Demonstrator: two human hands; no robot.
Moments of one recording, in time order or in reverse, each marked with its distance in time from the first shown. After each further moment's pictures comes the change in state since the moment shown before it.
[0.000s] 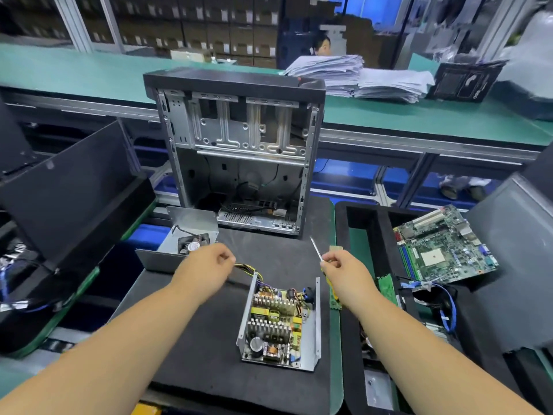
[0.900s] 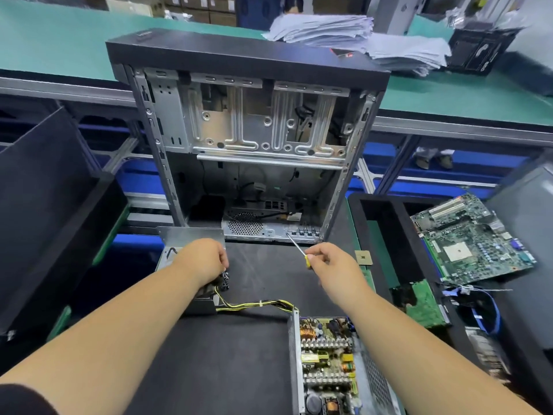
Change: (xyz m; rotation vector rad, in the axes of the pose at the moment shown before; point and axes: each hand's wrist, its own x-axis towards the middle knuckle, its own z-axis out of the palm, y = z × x) left_hand 0.161 -0.057 -0.016 0.328 -0.371 0.044; right_hand 0.070 -0.062 0.090 0.073 0.035 0.100
